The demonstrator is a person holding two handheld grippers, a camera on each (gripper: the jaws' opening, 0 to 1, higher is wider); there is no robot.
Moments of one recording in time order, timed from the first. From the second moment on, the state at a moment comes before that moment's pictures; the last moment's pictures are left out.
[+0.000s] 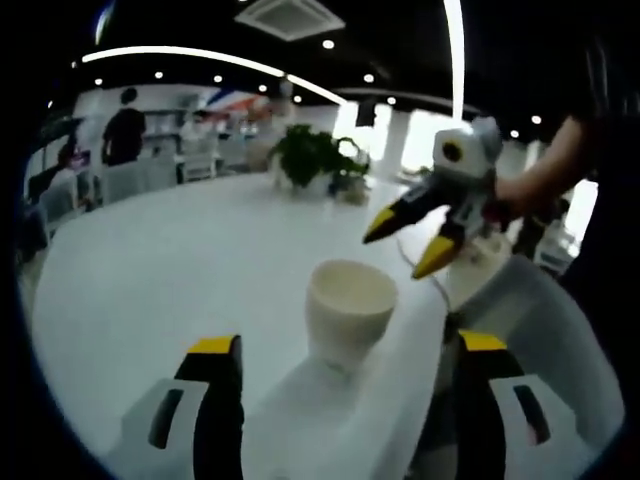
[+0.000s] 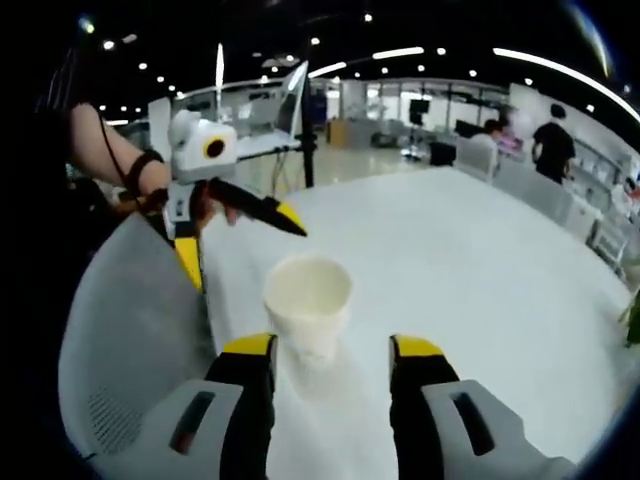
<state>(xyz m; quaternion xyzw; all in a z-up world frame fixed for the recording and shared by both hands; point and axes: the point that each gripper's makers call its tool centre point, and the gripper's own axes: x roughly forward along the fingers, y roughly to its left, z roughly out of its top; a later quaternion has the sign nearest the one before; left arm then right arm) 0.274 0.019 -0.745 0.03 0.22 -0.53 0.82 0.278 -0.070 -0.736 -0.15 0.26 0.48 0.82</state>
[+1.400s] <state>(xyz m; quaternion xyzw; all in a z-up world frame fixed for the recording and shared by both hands) 0.287 -0.012 -0.764 0.09 0.23 -0.56 0.79 0.281 -0.041 -0.760 -0.20 0.27 0.54 0.77</state>
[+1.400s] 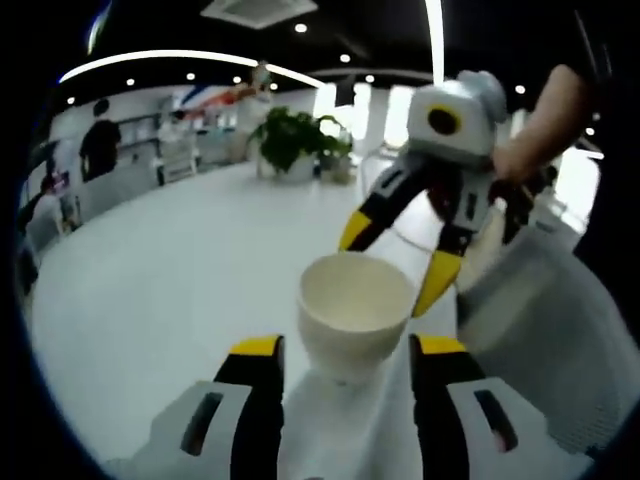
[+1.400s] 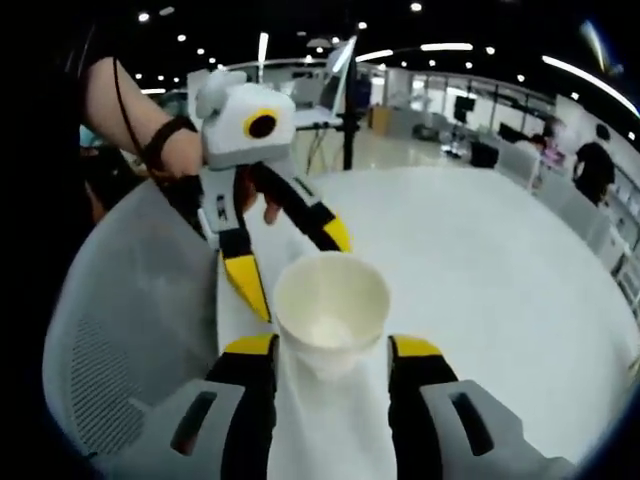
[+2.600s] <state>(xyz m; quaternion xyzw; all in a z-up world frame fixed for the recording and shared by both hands) 0.328 -0.024 -0.742 0.11 0.21 -0.57 0.78 0.321 -0.037 -0.739 -0.21 0.24 0.54 0.78</state>
